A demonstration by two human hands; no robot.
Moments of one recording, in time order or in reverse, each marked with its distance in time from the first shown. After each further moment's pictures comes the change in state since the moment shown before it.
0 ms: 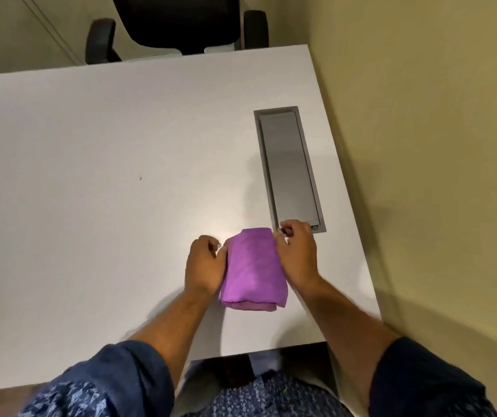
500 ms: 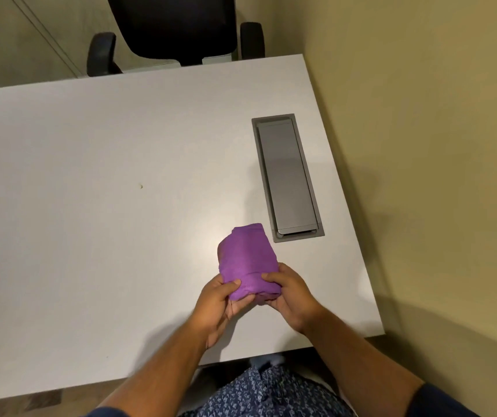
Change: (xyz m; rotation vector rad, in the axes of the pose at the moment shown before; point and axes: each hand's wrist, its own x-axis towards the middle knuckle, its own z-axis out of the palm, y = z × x) left_hand -0.058 -0.012 0.007 -1.112 -0.444 -0.498; right_hand -0.066 0.004 -0.005 0.934 -0.508 0.542
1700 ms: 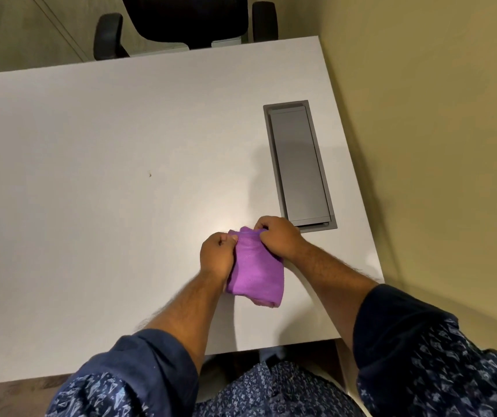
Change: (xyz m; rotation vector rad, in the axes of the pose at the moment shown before) left_hand 0.053 0.052 0.015 0.663 0.480 0.215; right_hand 0.068 -0.075 0.053 -1.393 0.103 -0.256
